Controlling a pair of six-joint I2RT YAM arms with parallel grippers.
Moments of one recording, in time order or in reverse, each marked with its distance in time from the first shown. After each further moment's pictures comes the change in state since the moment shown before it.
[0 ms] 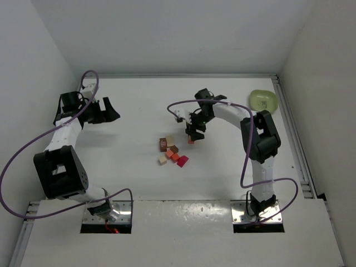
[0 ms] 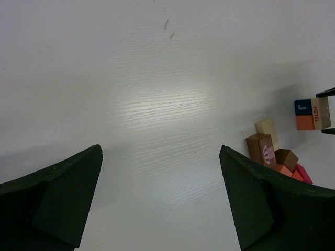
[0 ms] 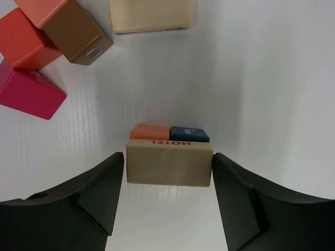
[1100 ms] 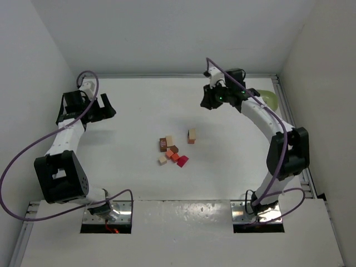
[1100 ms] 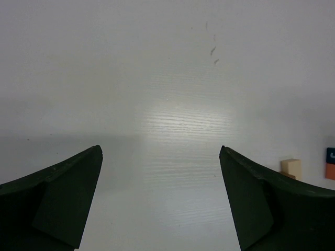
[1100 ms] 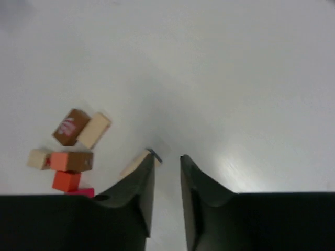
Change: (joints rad) left arm -0.038 -0.046 -0.024 0.070 -0.256 -0.131; right arm -0.130 -0.338 -0.056 0.344 0.050 0.849
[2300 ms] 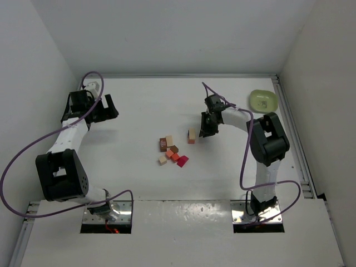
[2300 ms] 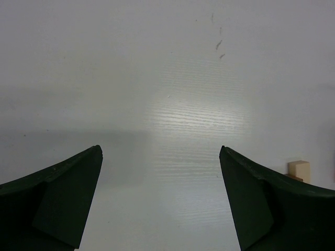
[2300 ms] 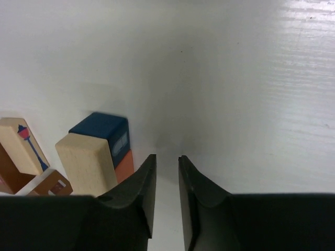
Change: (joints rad) left arm -0.065 0.013 0.000 -0.002 -0.098 -0.014; right arm 0.060 0.249 -0.180 -0.076 0.371 0.719
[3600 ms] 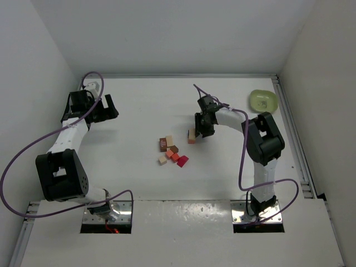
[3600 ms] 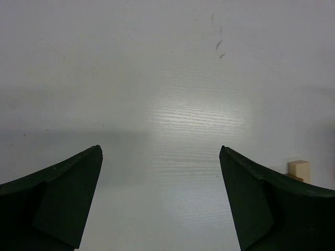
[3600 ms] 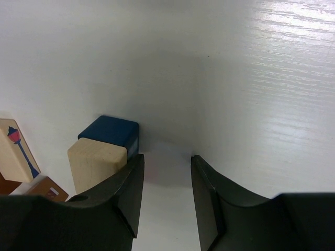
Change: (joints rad) left arm 0.000 0.001 0.000 -0.001 0.000 0.000; right arm 0.064 0.038 0.049 -0.020 0.092 -0.039
